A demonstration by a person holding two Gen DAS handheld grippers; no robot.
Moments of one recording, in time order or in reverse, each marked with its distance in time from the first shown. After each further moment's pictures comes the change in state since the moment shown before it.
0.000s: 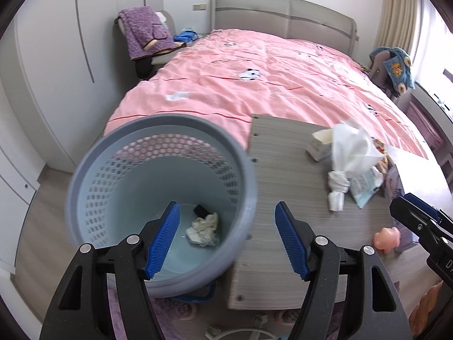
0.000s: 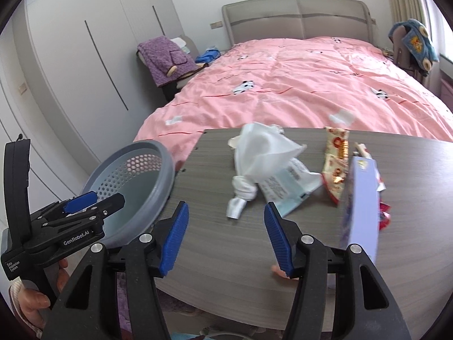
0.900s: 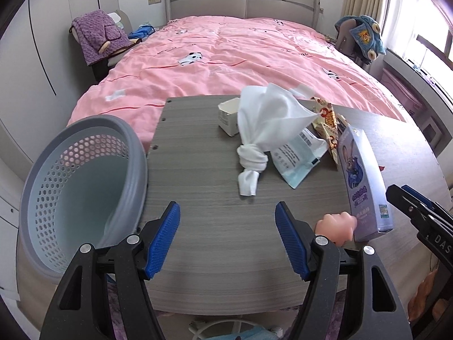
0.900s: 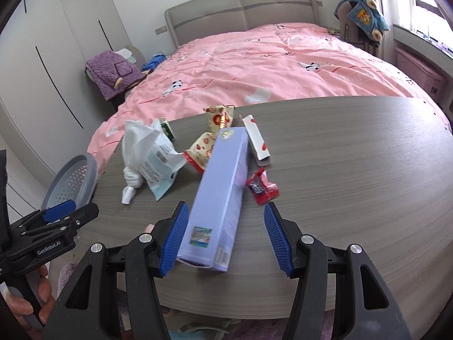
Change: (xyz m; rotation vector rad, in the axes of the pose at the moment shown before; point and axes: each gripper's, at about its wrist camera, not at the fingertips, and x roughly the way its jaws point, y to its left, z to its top) left arm 0.022 -0.105 -0.012 0.141 0.077 -0.096; right arm -0.023 -0.119 -0.032 0.168 0.019 -0.164
